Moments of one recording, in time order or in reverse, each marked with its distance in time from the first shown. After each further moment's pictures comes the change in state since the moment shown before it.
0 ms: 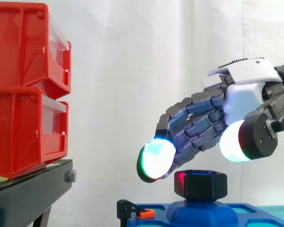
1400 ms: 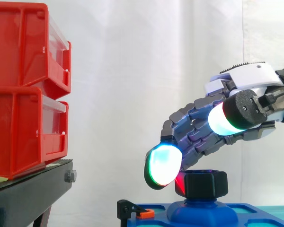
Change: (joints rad) arm -0.009 0.000 0.000 -0.027 -0.016 -0.003
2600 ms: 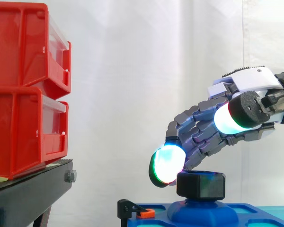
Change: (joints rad) arm -0.042 0.001 0.000 -0.008 -0.065 -0.001
